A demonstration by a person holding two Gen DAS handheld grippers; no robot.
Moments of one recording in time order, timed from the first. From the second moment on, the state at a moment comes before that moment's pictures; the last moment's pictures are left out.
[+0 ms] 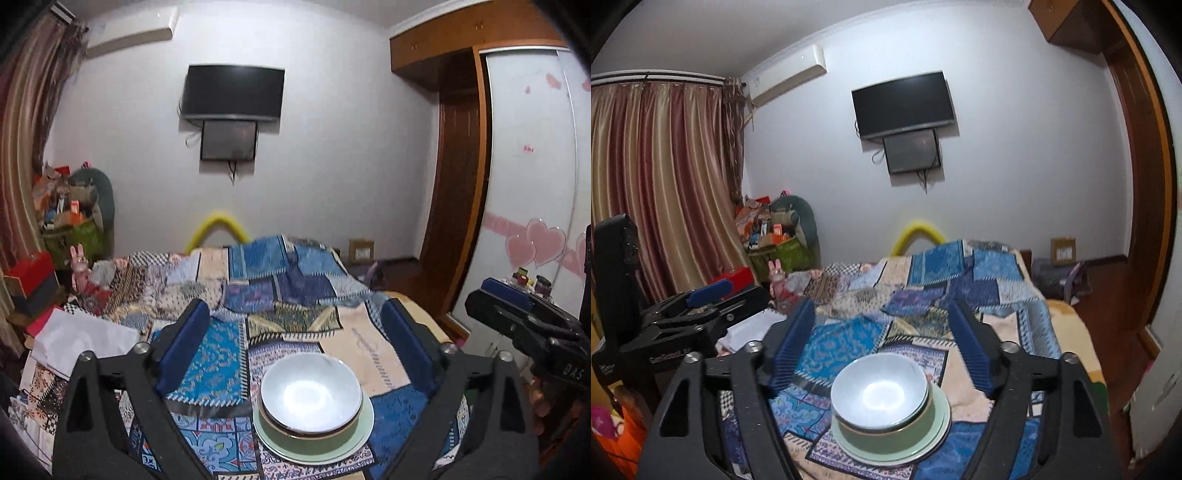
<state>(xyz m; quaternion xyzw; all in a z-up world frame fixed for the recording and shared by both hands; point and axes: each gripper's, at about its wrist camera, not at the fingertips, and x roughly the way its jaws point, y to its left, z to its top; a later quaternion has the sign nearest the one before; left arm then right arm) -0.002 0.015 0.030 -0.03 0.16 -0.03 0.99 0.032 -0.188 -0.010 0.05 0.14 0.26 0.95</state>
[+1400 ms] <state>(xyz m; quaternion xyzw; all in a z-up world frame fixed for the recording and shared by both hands) -0.011 0.016 0.020 -0.04 0.15 -0.03 0.99 0.025 -0.187 -0.014 0.06 0.13 0.25 0.96</state>
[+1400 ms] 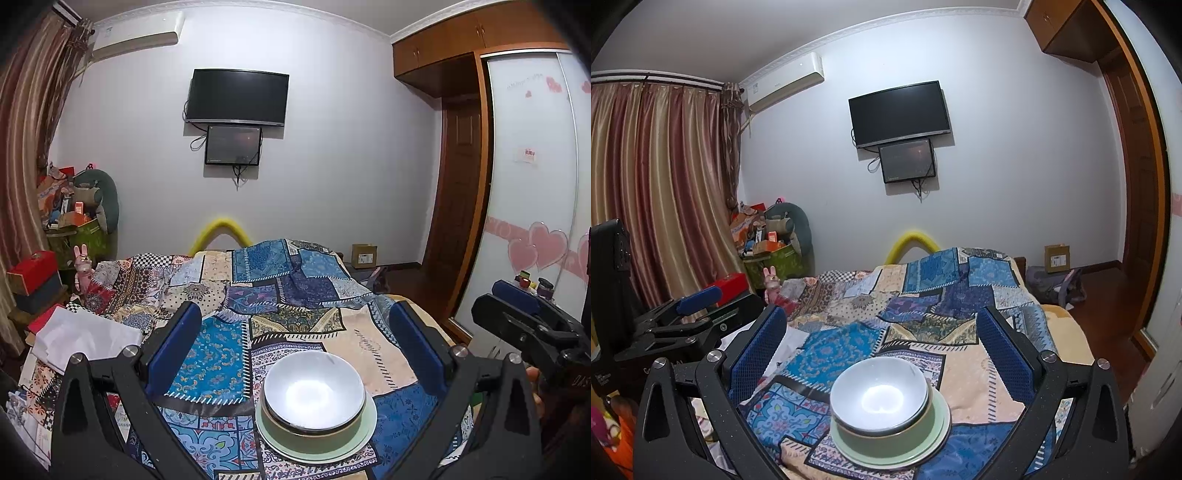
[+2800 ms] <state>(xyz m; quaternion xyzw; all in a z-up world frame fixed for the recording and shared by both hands) -0.005 0.020 0.015 -0.04 0.16 -0.03 0.99 0.026 -0.186 -0.014 0.06 0.13 0.25 0.96</state>
